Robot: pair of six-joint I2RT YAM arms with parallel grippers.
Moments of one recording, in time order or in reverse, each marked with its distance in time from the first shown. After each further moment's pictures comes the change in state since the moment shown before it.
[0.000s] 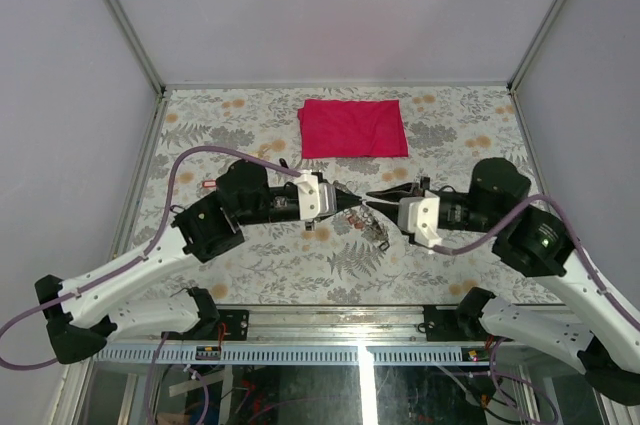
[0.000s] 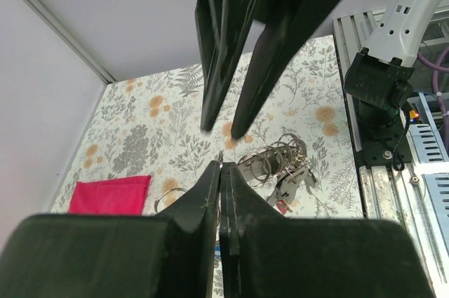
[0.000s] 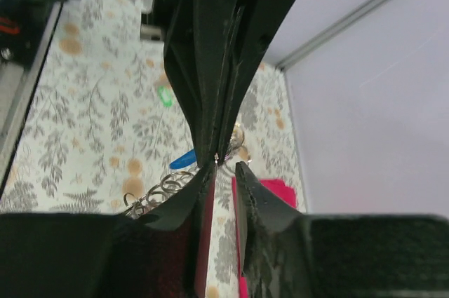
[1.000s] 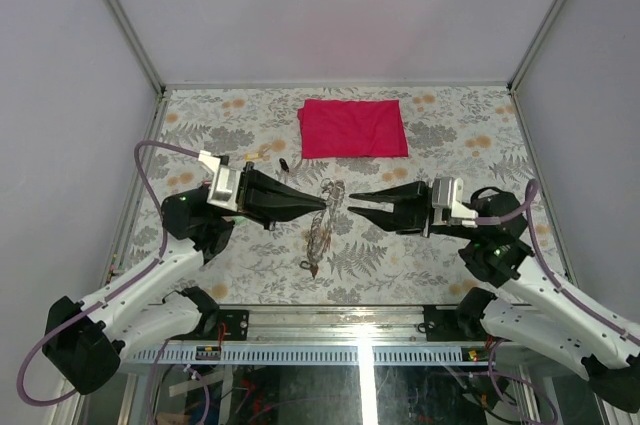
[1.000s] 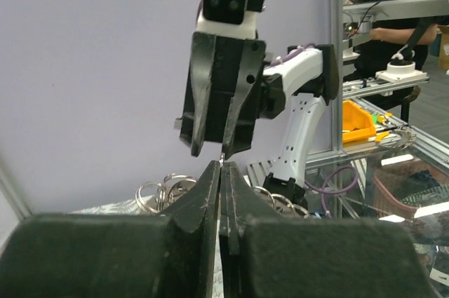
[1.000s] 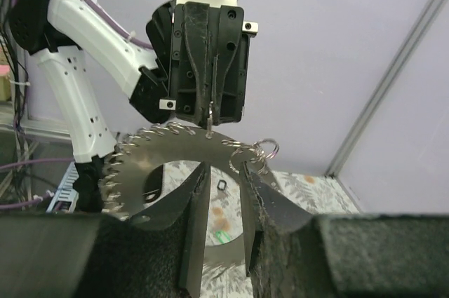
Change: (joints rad) left arm 0.356 -0.088 -0.397 1.200 0.494 -0.893; right arm 0.001 -0.104 -0.436 0.975 -0.095 0.758
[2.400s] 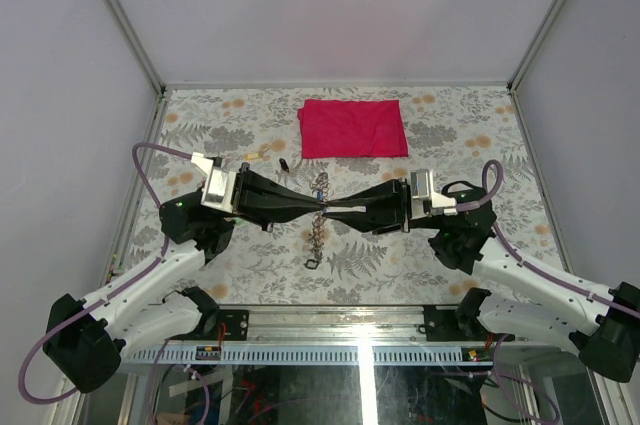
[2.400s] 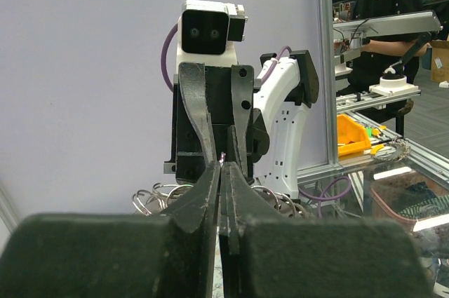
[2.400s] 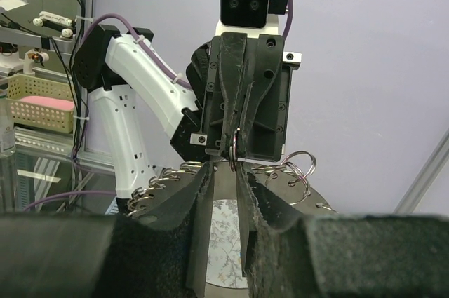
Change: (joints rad) left arm 0.000 0.014 -0.016 0.153 -0.021 -0.090; right arm 0.073 0.230 -0.016 0.430 -0.085 0.195
